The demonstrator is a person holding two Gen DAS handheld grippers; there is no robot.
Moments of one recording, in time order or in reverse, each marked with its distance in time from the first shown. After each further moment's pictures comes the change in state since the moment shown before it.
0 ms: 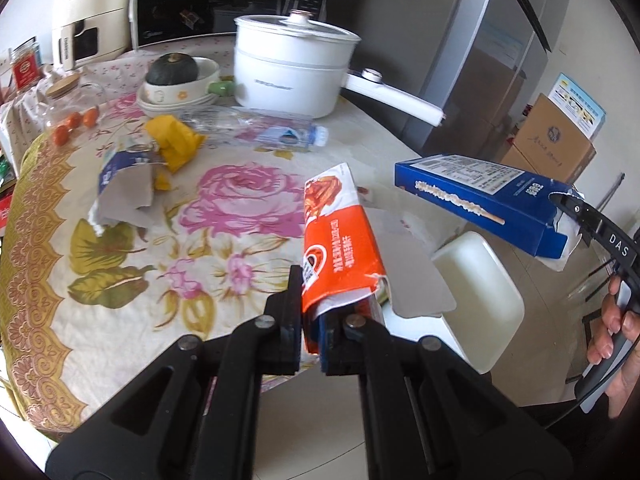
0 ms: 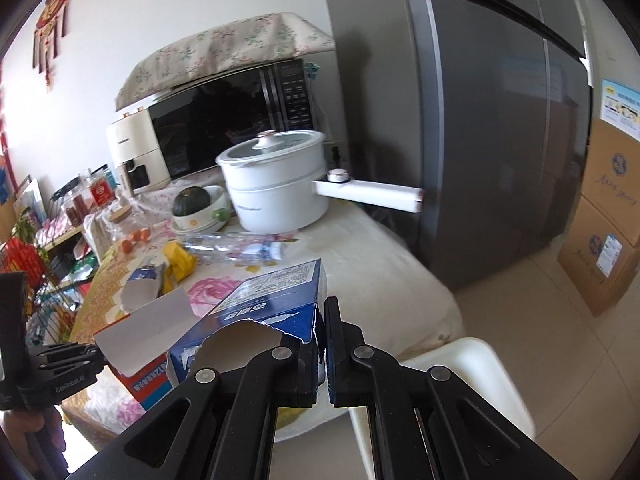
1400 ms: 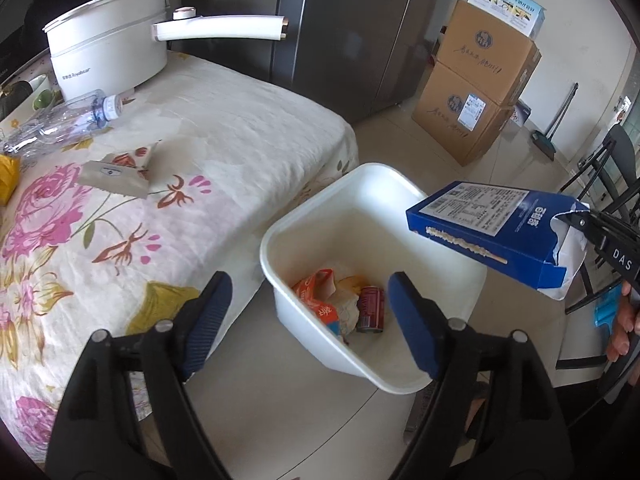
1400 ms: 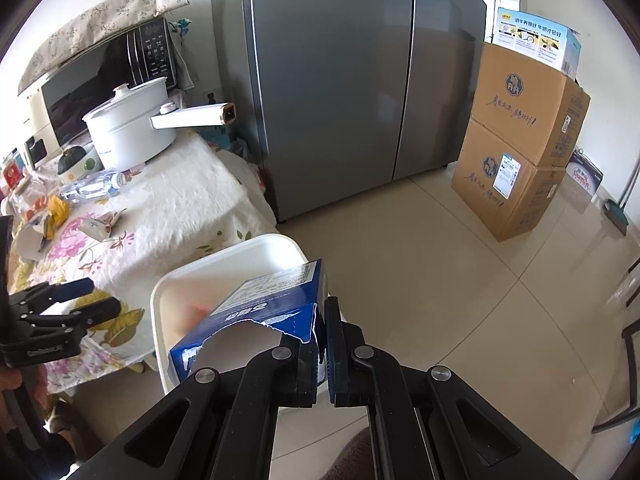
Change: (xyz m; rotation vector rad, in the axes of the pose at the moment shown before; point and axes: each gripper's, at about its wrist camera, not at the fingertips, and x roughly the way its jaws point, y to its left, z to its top) left arm 0.099 -0.168 -0.036 0.248 0.113 -0.149; right arm -0.039 -0.171 -0.087 0.084 0.184 -0.282
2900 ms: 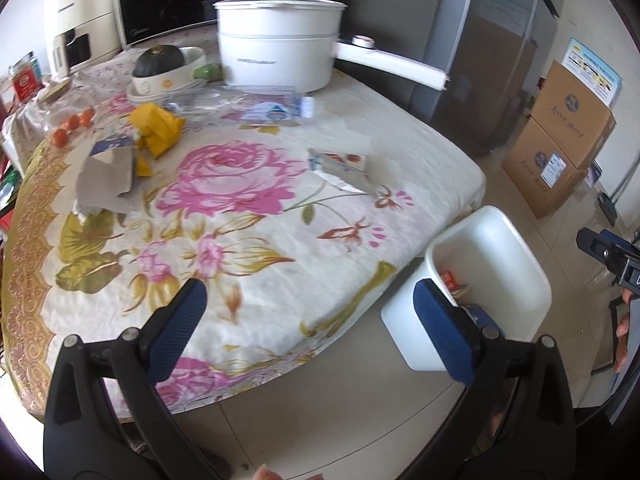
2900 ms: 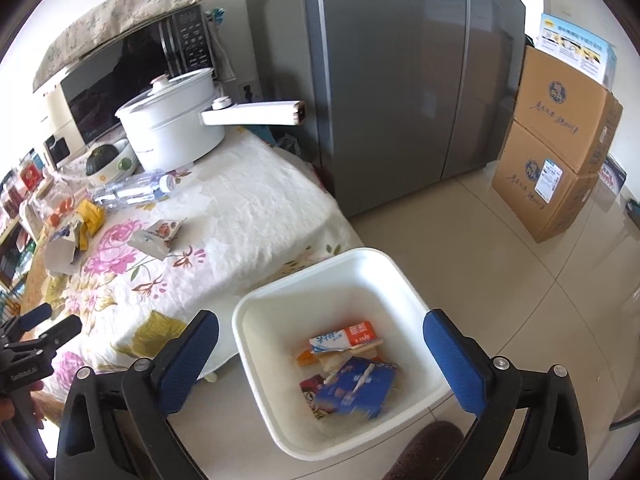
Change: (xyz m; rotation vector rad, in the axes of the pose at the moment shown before) left arm -0.087 0.126 -0.029 -0.233 -0.067 0.262; right arm 0.010 0.111 0.037 -0.023 0.051 0.077
